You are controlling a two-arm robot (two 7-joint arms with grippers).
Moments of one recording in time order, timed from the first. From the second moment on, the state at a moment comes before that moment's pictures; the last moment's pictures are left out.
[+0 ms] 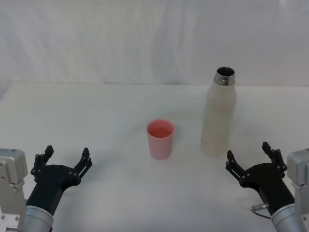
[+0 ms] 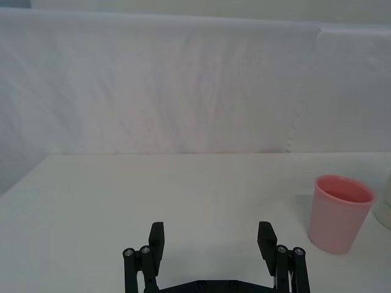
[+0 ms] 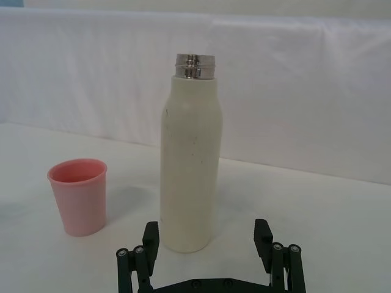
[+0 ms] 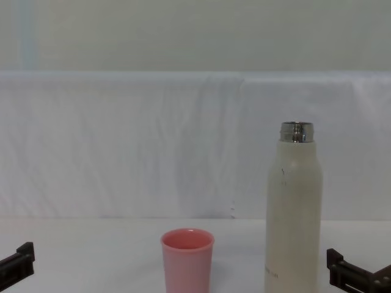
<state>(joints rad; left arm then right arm) 0.27 0.24 0.04 -1.85 -0.25 -0.02 -0.02 -0.17 0.19 -0.26 -1.77 0.07 -0.06 -0.03</state>
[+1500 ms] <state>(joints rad) 0.27 0.24 0.04 -1.85 -0.25 -0.02 -0.02 -0.14 0.17 -0.23 -1.76 0.09 -0.01 0.08</state>
